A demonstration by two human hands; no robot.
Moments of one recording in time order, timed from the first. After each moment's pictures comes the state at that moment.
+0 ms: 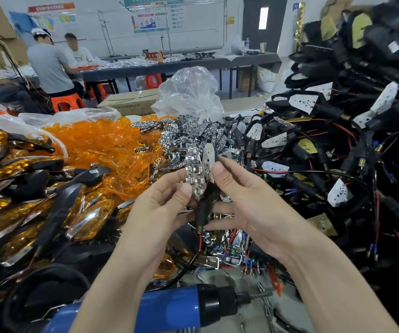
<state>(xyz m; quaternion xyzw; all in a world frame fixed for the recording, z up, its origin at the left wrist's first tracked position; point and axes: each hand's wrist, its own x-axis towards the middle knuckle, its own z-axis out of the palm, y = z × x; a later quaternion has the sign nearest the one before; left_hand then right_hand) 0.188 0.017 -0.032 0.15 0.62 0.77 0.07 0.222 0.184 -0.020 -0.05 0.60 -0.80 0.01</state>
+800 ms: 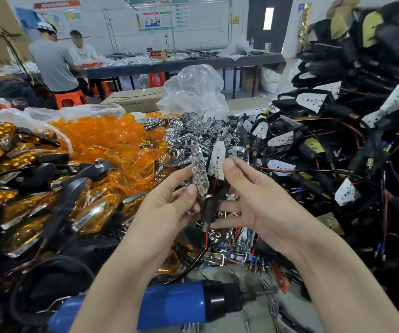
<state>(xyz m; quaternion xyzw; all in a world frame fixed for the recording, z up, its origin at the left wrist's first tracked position) 0.188 0.016 -0.033 0.15 0.60 0.78 0.12 0.220 0.188 -0.023 -0.03 0.61 -0.79 0.04</state>
